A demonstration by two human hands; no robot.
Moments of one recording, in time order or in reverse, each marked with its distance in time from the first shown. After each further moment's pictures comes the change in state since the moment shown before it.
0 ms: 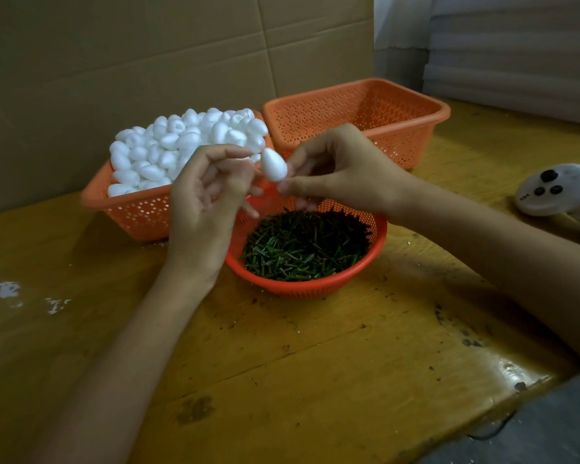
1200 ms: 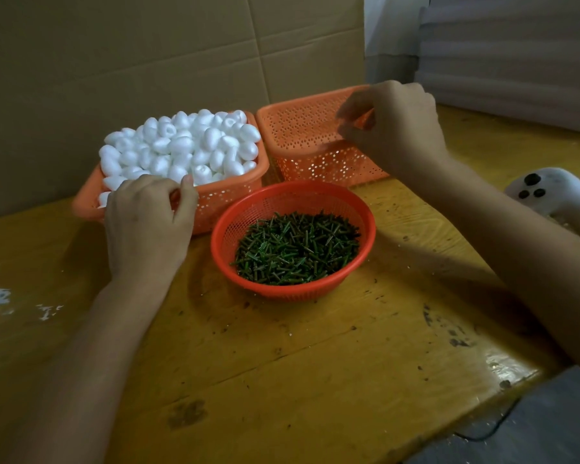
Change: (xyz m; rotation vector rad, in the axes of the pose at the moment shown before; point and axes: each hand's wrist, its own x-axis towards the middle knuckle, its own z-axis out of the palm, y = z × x) left_hand 0.012 -0.018 -0.051 1.190 0.133 0.150; right_hand 0.007 0.016 -0.057 -0.824 0.581 0.057
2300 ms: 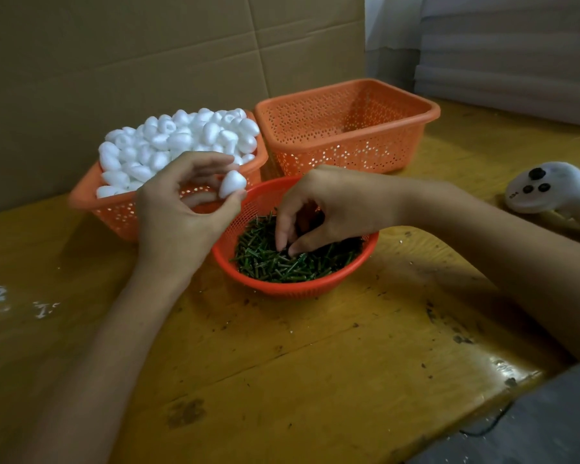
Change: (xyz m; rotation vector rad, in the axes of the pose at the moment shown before) left_hand -0.007 0.031 0.002 -0.780 -0.038 0.005; right_hand -0.035 -0.049 0.008 0.387 -0.928 -0.486
